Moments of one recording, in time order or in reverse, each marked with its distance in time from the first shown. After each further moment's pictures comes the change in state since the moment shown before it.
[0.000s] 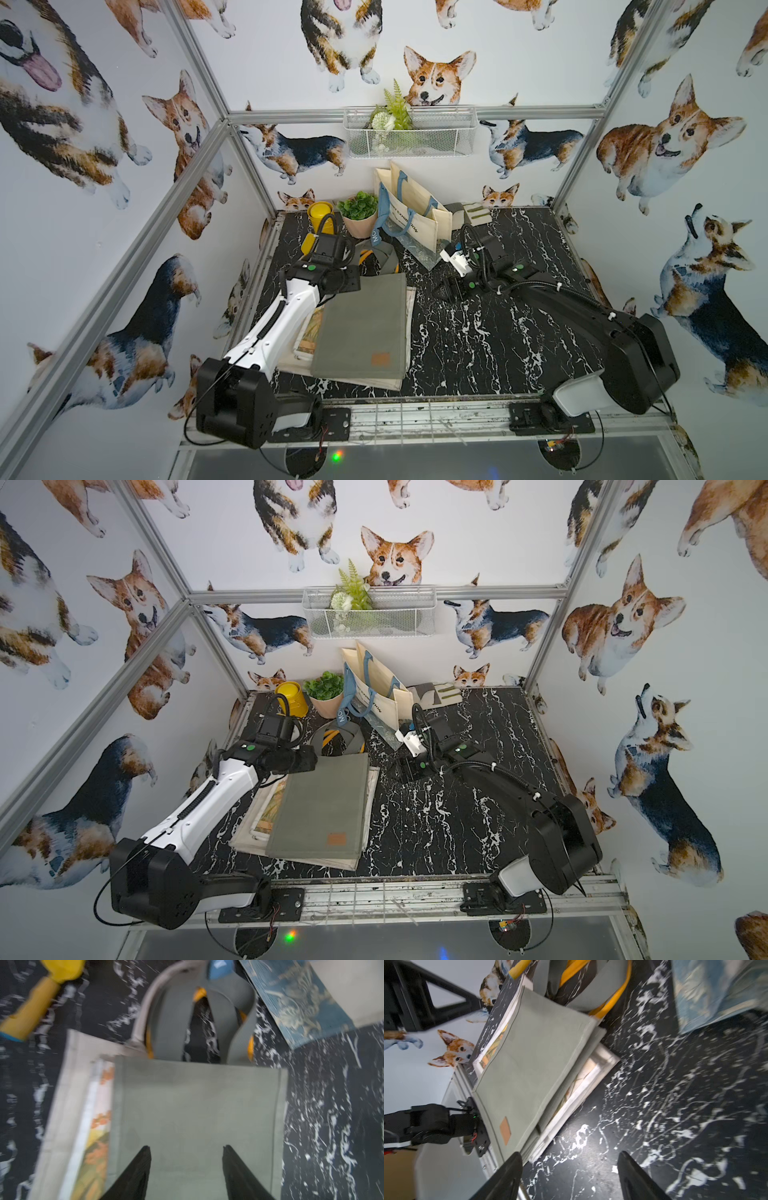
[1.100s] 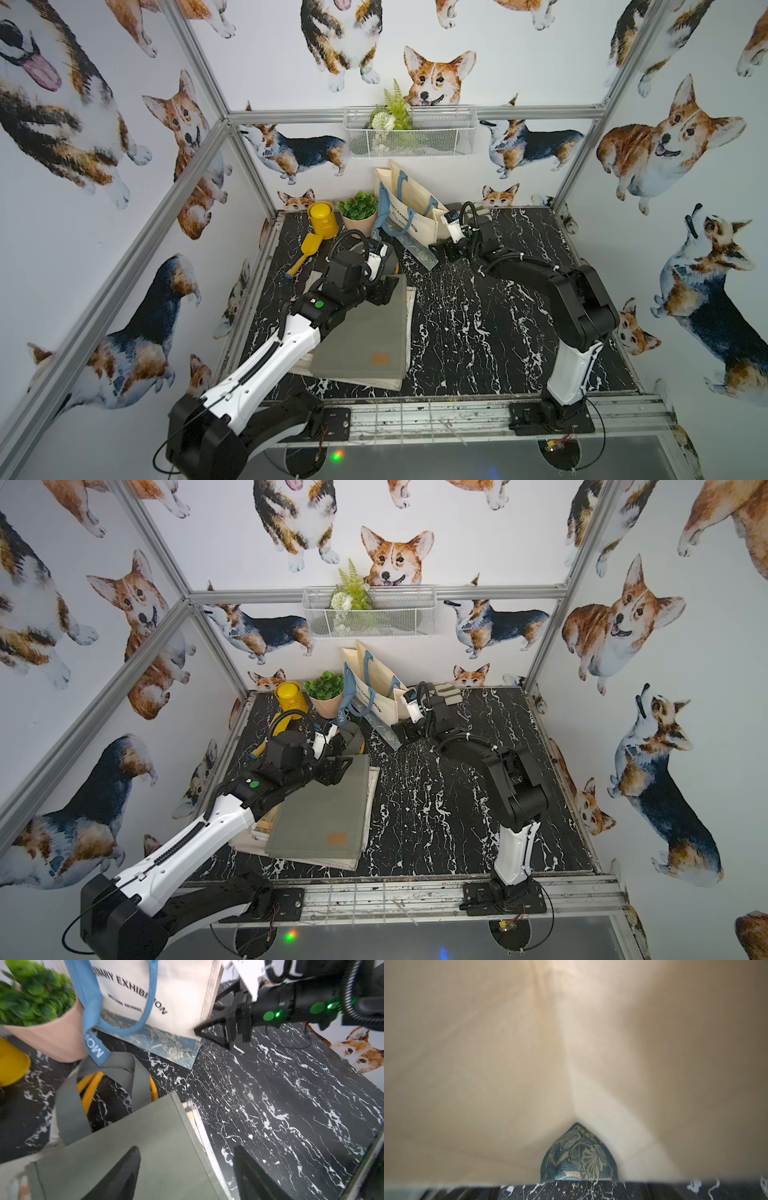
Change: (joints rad) left arm -0.209 -0.264 -0.194 0.421 0.059 0.259; right arm -0.126 0.450 0.155 0.655 0.245 -0.270
